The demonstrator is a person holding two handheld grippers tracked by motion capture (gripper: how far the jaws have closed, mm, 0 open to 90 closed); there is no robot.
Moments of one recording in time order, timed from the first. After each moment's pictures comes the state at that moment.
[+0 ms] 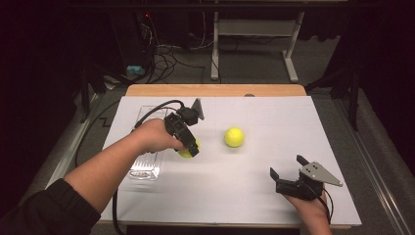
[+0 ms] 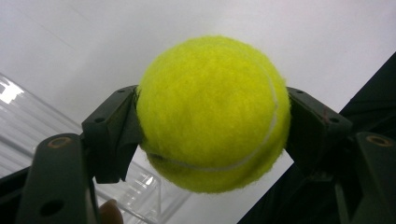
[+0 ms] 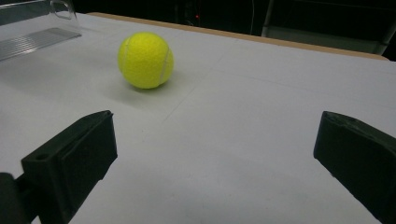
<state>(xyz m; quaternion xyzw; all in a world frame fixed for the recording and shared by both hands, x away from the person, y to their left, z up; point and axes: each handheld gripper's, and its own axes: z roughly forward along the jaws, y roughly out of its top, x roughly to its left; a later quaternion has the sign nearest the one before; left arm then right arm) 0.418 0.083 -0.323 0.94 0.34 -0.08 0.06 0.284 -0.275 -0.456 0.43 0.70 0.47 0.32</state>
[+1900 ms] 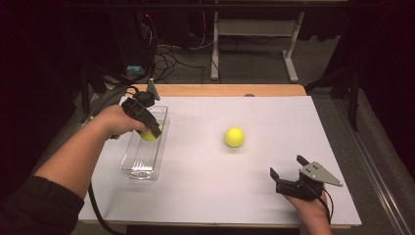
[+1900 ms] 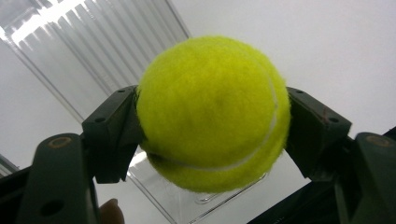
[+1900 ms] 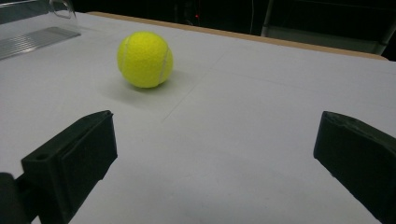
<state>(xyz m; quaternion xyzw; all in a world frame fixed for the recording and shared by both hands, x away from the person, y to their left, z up) 0.460 0.195 -0.316 0.88 0.46 -0.07 0.06 0.284 -0.275 -0.456 0.43 0.70 0.47 0.32</state>
